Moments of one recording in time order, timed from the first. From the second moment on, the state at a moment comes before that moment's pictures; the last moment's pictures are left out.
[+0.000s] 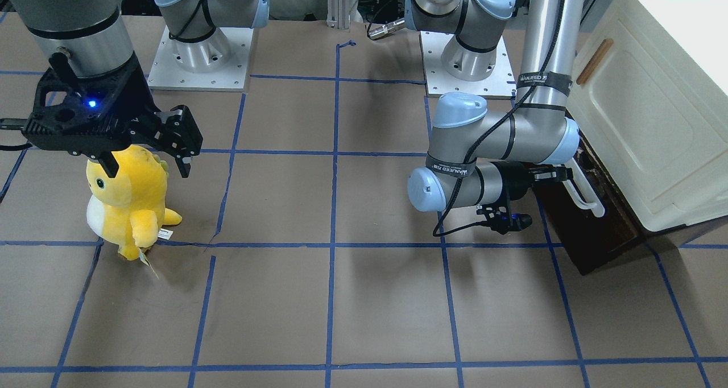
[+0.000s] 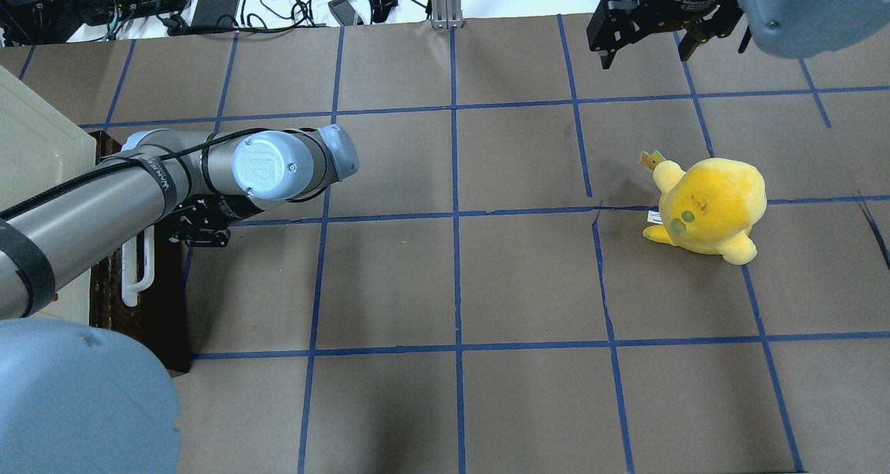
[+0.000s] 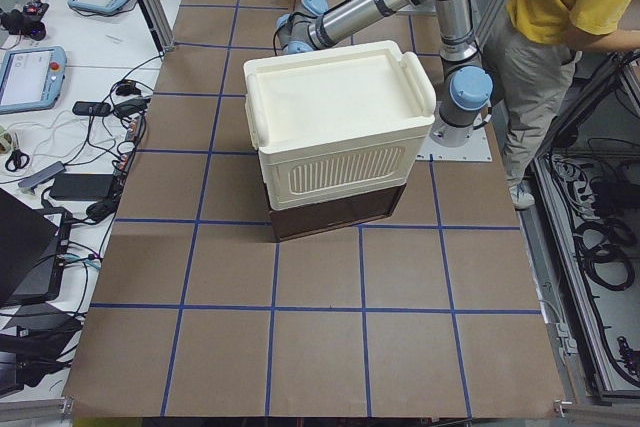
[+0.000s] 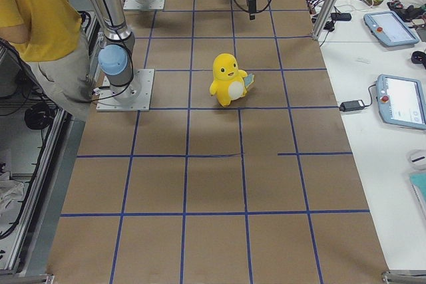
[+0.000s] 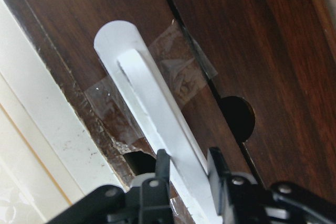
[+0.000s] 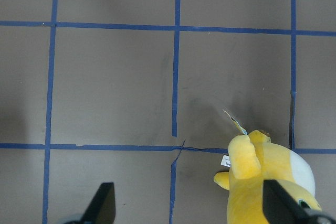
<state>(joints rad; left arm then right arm) -1.67 -2.03 -1.79 -1.87 2.73 -0.56 1.59 -1.46 1.47 -1.77 -1.60 -0.02</state>
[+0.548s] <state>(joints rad) -1.68 -2.03 -1.79 -1.87 2.73 -0.56 1.59 -1.46 1.47 -1.77 -1.60 -0.02</state>
